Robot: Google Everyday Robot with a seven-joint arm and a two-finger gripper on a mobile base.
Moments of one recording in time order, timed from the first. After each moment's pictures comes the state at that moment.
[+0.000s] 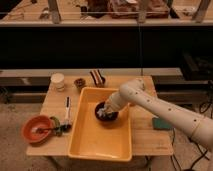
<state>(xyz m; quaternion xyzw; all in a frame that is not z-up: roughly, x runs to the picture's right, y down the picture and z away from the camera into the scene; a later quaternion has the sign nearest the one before) 0.014 0.104 0.846 -0.19 -0.26 -0.13 0.94</state>
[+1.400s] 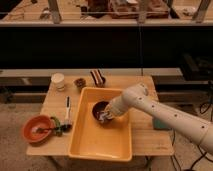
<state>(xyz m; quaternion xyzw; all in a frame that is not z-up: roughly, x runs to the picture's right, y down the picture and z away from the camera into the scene) 0.029 0.129 0.824 -0.18 -0.27 -0.15 0.93</state>
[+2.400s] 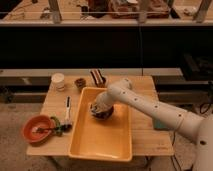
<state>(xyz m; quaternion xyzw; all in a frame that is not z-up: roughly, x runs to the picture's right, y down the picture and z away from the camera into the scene) -0.054 0.117 0.831 -0.17 -0.31 -0.20 0.91</state>
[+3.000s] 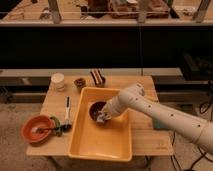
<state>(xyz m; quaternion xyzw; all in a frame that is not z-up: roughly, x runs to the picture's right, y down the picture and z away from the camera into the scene) 0.012 0.133 0.820 -0.18 -0.28 -0.19 0.92</state>
